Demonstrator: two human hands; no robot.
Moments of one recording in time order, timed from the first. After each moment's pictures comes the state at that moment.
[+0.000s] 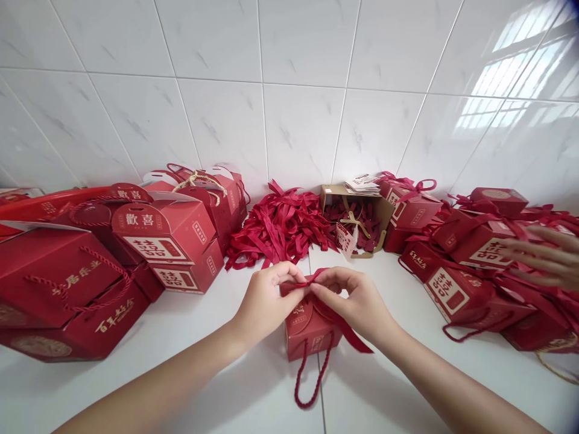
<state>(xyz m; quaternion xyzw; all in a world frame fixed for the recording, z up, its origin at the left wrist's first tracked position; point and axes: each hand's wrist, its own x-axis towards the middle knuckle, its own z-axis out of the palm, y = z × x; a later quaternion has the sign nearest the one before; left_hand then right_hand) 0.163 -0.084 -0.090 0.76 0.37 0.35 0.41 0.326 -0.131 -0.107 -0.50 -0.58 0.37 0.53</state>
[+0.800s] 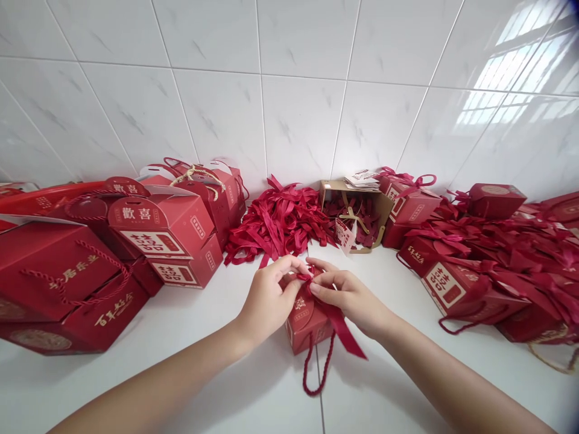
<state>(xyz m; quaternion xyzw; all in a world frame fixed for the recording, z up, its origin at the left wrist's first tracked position) 0.169 -0.085 -0.101 0.78 0.35 0.37 0.36 0.329 -0.129 -0.107 -0.48 -0.60 0.47 0.44</state>
